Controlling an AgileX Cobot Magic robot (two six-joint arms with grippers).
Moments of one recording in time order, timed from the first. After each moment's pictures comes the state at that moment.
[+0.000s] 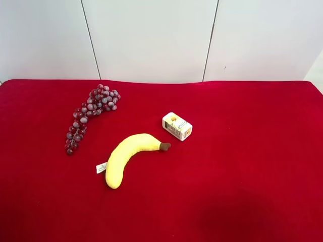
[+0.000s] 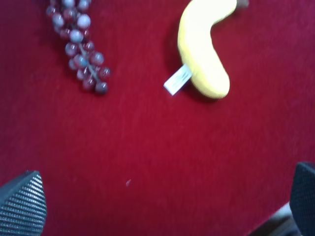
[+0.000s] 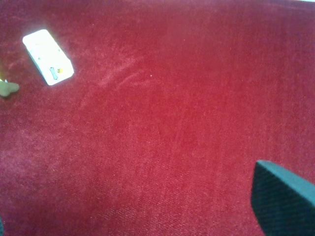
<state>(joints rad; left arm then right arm) -0.62 0.10 -0.57 0.04 1.13 -0.06 0.30 0.00 -0.48 -0.02 1.06 -0.01</state>
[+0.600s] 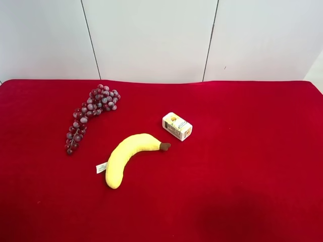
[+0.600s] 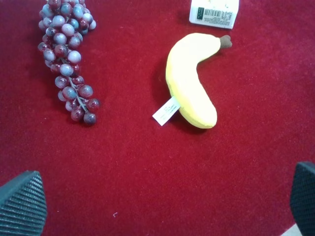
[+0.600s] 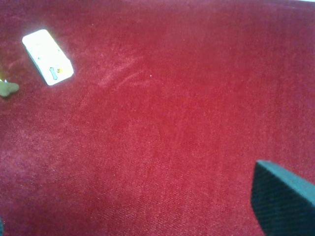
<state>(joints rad) -0.62 0.00 -0.51 0.03 1.07 -0.06 0.30 0.00 -0.48 -0.02 1.06 -0.01</state>
